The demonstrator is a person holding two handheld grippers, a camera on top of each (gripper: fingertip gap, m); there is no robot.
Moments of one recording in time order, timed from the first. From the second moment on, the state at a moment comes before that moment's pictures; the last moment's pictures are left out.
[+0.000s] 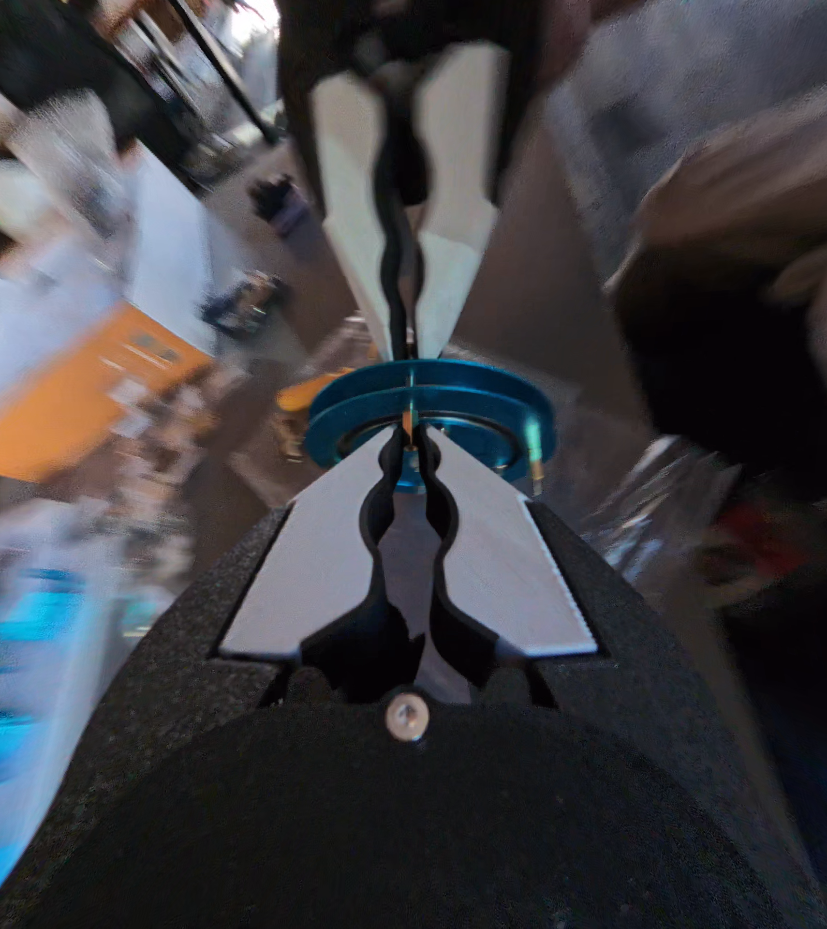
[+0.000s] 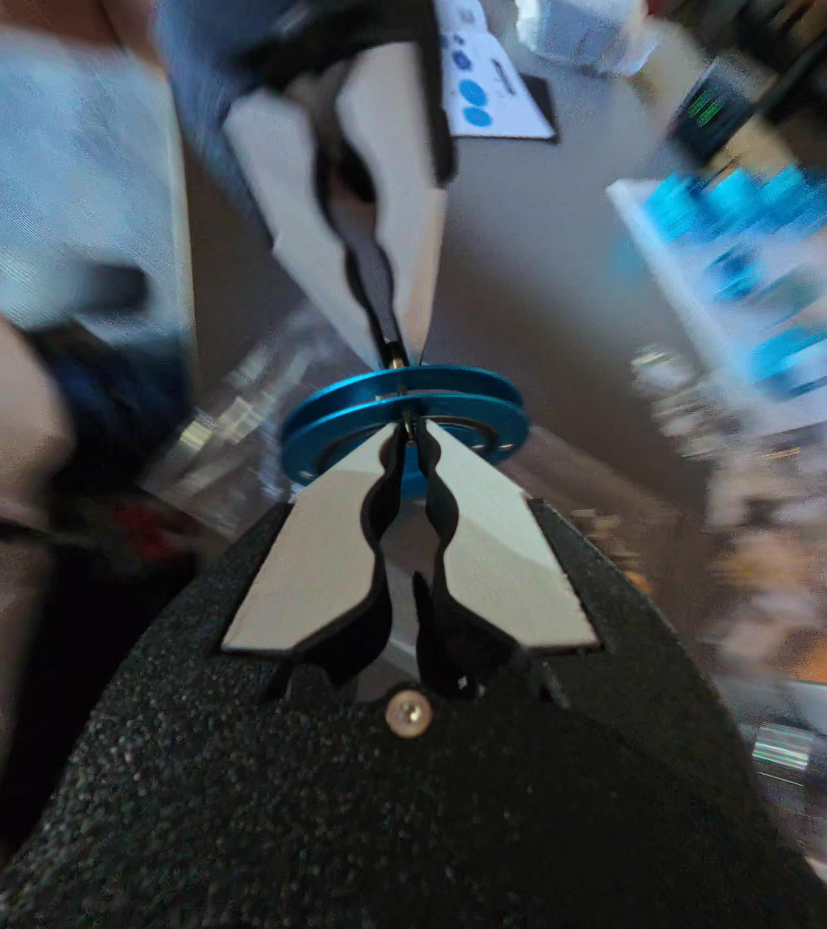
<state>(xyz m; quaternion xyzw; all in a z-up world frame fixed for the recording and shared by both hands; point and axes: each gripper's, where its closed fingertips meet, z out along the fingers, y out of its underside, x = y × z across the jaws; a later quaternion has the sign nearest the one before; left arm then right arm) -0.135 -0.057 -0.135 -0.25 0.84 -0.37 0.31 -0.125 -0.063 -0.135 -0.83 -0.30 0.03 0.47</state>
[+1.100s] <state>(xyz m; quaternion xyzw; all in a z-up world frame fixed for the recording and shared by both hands) -0.173 -0.068 -0.134 -0.18 0.75 -0.59 0.22 -0.045 -0.127 -0.078 -0.59 0.00 0.26 0.76</state>
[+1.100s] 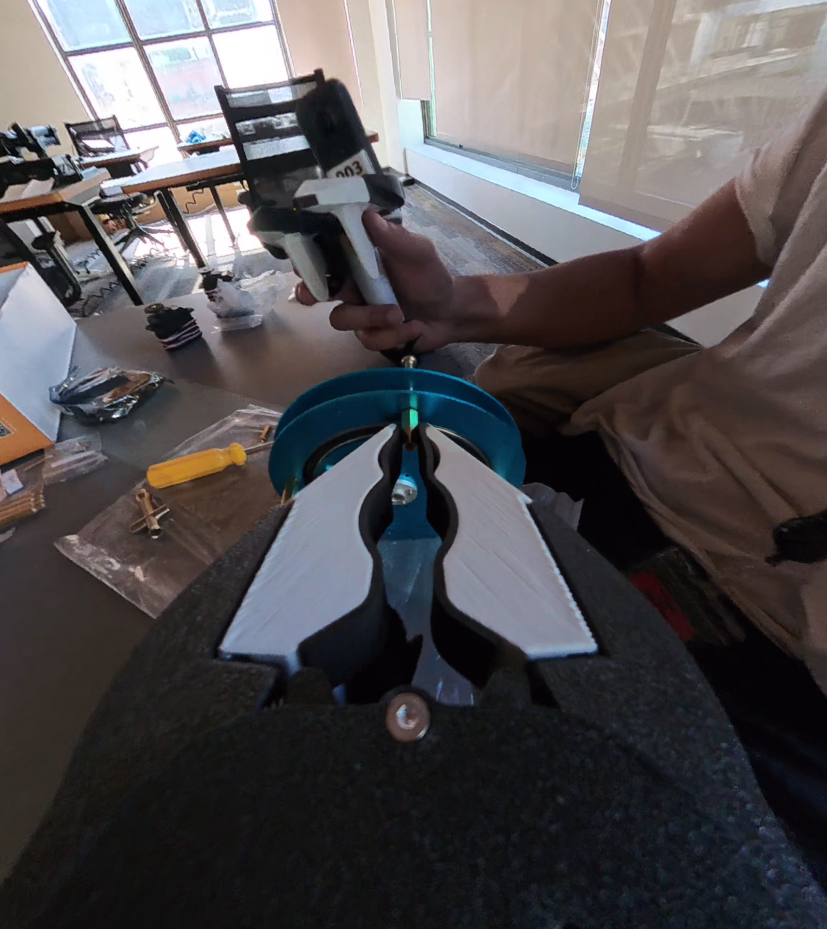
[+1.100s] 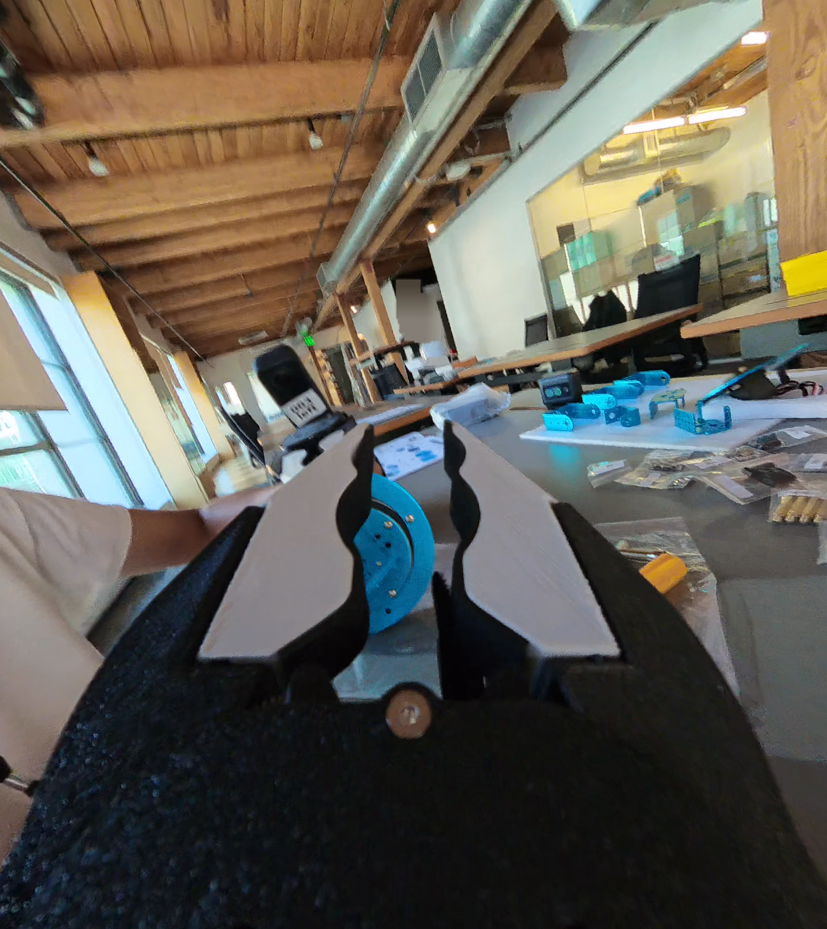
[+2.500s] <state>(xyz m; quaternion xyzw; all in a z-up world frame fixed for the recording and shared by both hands) -0.168 -0.077 -0.131 0.01 0.72 -0.31 0.62 -0.165 -0.076 -0.115 -0.67 0.12 0.43 0.59</state>
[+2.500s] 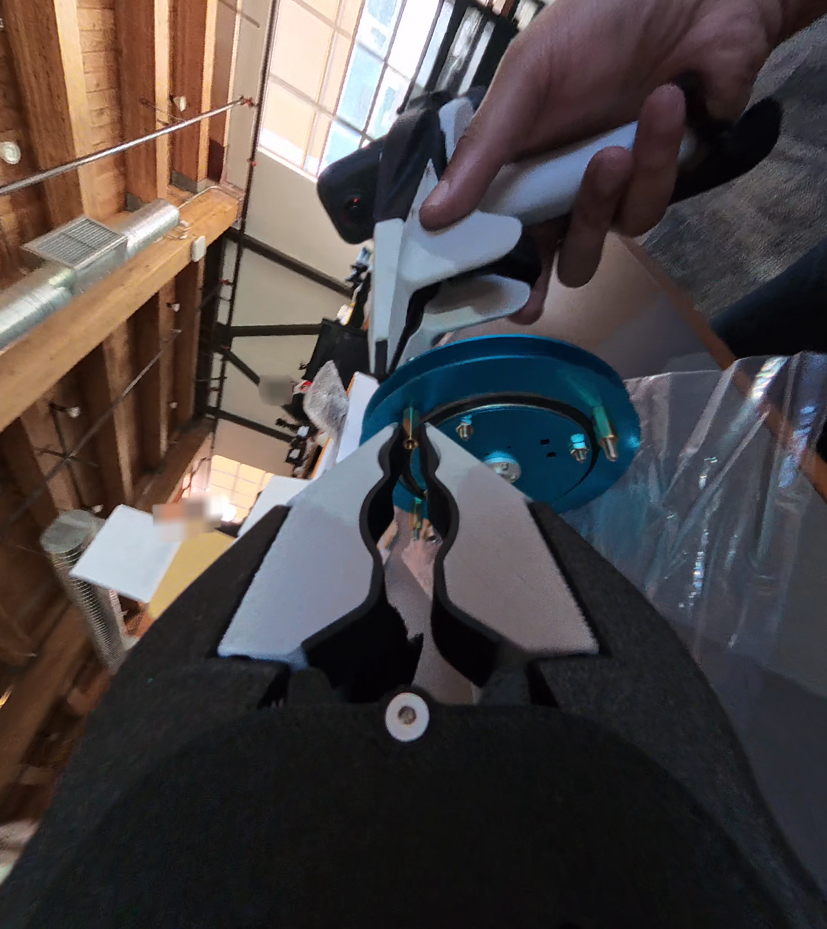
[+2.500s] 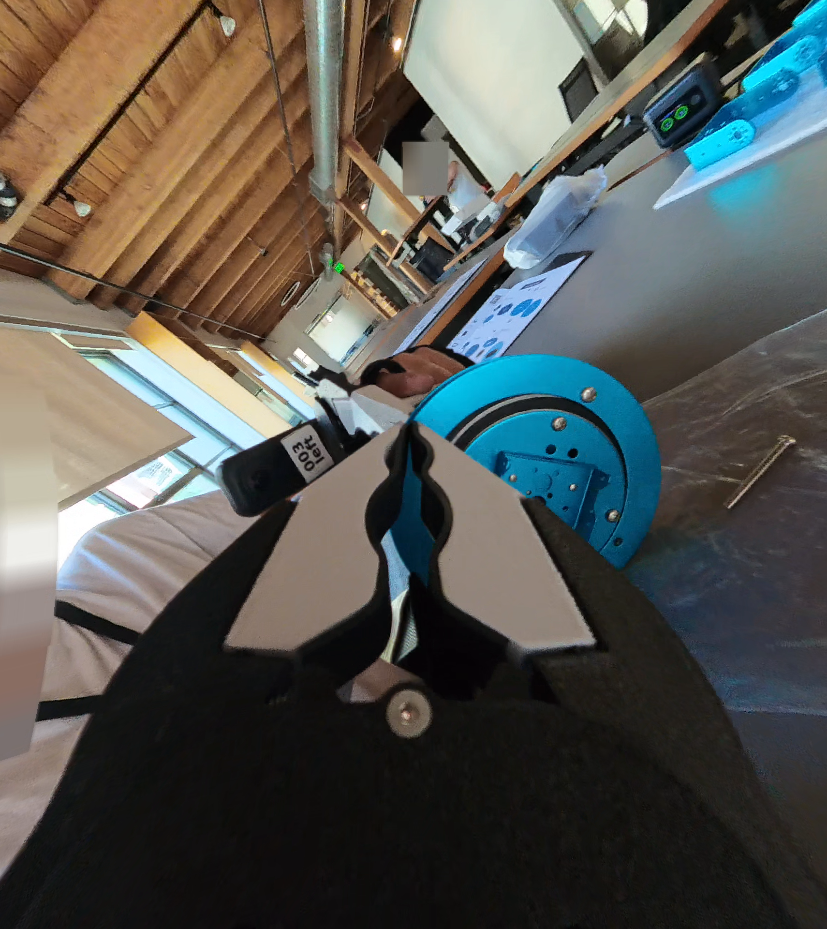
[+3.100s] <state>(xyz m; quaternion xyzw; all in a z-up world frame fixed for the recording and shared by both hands) -0.160 -0.068 -0.128 0.03 0.70 -0.22 0.68 -0.120 -0.103 -0.117 -0.74 -0.08 -0.23 0.63</state>
